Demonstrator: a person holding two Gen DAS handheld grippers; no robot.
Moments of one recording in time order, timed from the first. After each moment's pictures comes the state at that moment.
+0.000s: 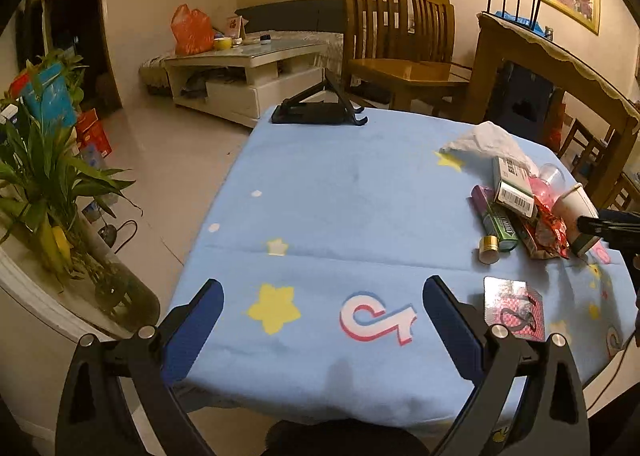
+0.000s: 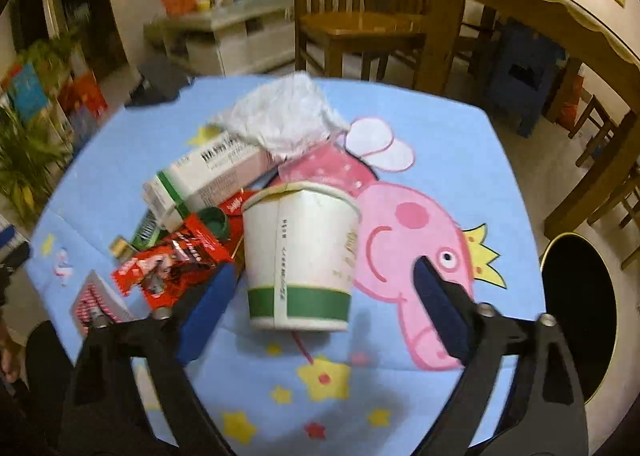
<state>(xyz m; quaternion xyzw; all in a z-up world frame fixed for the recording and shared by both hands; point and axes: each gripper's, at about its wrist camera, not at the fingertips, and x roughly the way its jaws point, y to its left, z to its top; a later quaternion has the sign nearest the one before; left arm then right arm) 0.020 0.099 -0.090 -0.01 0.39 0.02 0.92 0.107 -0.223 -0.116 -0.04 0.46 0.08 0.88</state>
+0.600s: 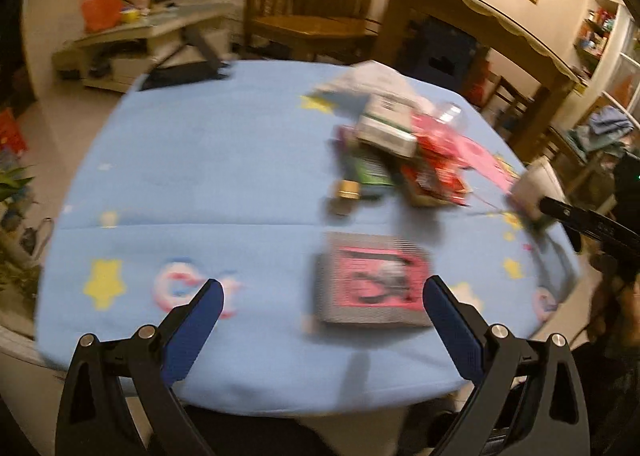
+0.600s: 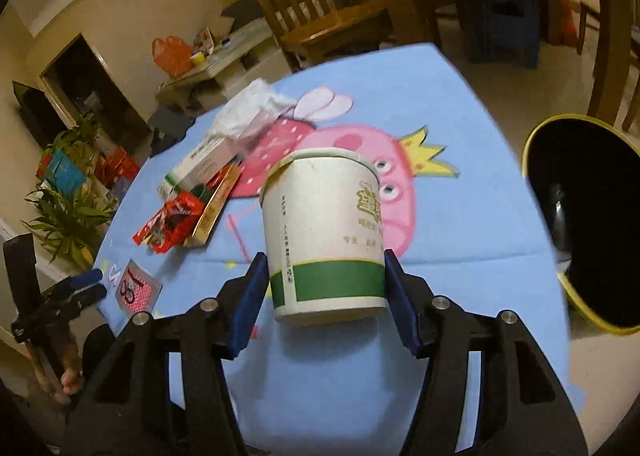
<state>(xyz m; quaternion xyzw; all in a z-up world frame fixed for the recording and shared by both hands) 0.025 0.011 -0.111 -0.03 0.46 -0.15 0.87 0.027 -0.354 -0.130 0.16 0.42 0.13 0.89</state>
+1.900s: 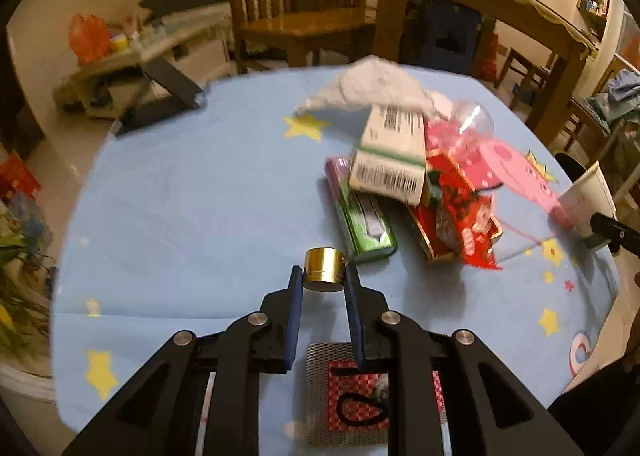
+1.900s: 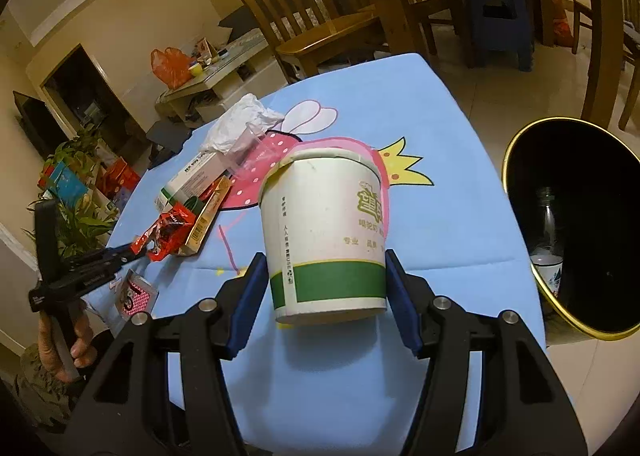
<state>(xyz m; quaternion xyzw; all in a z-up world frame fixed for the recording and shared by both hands) 0.080 -0.029 -0.108 0.06 0.45 -0.11 0.89 0.017 -0.372 -0.126 0.17 0.41 0.11 0.89</state>
